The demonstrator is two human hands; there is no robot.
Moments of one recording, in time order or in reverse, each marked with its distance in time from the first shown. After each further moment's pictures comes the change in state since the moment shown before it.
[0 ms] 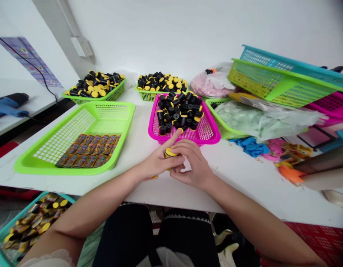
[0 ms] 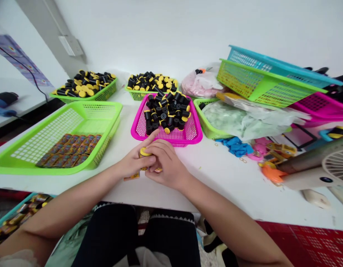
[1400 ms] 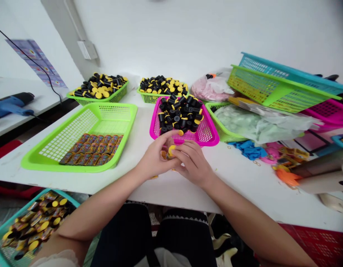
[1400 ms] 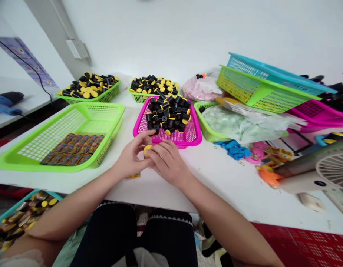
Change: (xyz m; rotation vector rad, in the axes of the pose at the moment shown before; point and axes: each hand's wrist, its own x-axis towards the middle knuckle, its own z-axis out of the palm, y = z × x) left_hand -0.005 0.016 0.006 0.798 0.331 0.361; right_hand -0.008 0.013 -0.005 -0.289 -0.047 -0.189
